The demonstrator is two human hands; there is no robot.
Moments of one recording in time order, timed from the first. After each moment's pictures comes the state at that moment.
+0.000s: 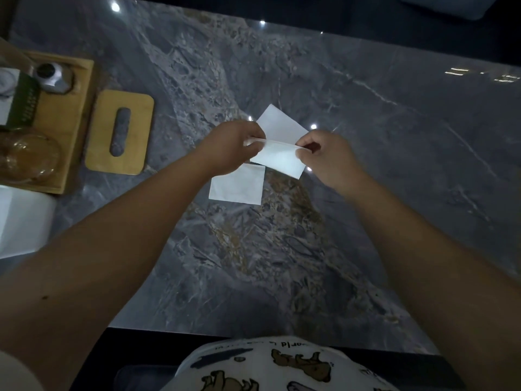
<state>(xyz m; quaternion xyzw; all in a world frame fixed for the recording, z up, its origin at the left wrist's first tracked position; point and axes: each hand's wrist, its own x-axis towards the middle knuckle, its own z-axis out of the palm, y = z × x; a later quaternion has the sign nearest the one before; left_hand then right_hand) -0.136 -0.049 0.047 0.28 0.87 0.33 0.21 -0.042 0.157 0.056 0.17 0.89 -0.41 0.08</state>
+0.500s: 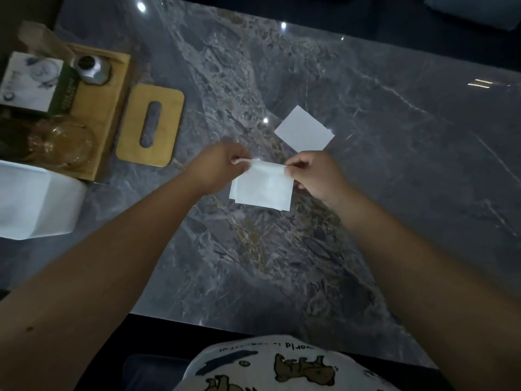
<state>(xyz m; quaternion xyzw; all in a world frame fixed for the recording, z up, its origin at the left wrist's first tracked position) -0.115 -0.121 0.034 0.19 0.89 0.33 0.26 -0.044 0.099 0.029 0.17 0.83 -0.51 0.16</state>
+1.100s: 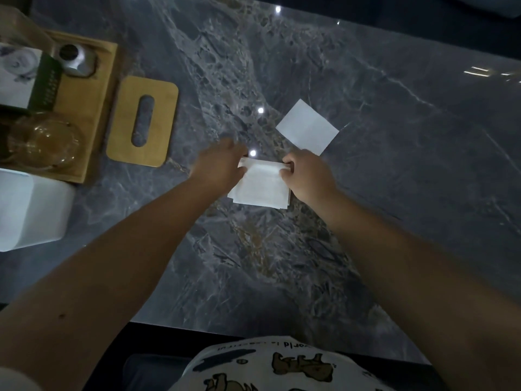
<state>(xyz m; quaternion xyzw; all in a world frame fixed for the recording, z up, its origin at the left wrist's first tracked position) -0.121 -0.113 -0.008 0.23 0.94 0.13 0.21 -0.055 0.081 -0.006 0.12 0.95 -0.25 0.14</state>
